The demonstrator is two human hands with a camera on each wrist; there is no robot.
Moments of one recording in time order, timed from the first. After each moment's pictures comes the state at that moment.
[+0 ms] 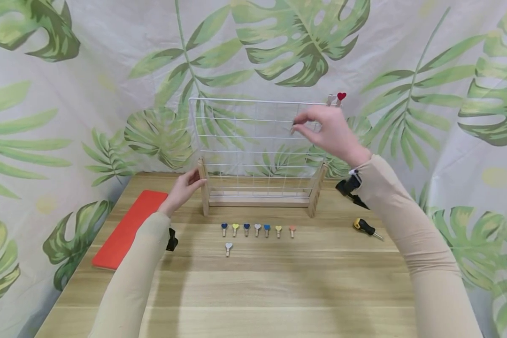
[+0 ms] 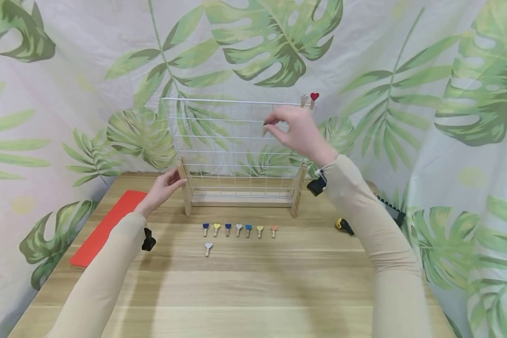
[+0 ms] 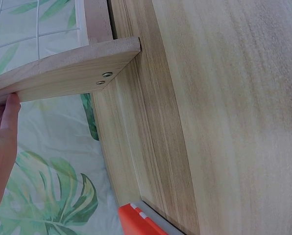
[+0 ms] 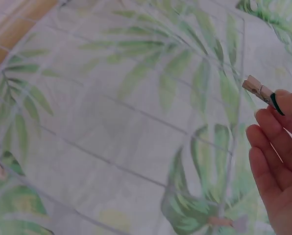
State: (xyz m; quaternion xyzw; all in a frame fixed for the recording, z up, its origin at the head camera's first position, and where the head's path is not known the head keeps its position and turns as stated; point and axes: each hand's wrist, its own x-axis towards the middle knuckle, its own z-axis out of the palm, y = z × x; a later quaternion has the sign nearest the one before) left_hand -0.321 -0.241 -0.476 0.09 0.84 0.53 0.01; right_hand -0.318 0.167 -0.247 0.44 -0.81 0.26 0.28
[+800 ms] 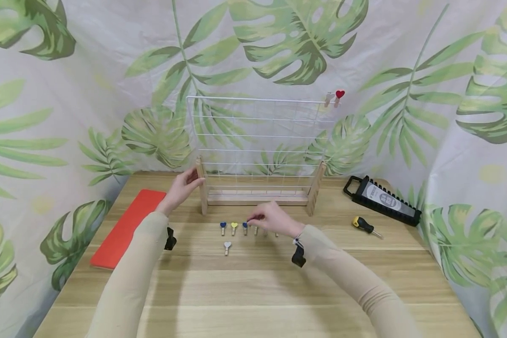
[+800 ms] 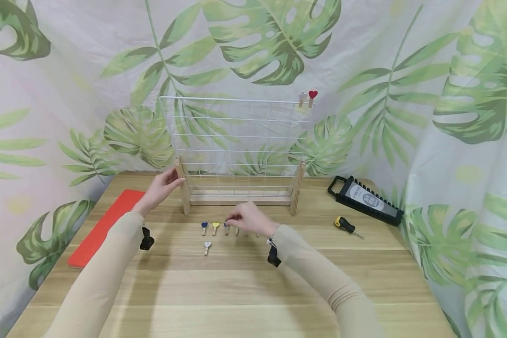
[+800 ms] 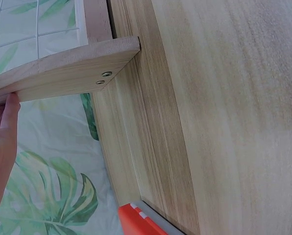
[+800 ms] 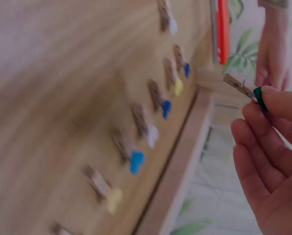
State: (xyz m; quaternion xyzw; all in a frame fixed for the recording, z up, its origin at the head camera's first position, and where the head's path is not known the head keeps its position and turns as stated) left_hand -0.314 -0.238 -0.463 0.08 0.84 0.53 0.03; right_hand -0.268 0.090 -0.466 0.42 -0.86 0.29 -0.04
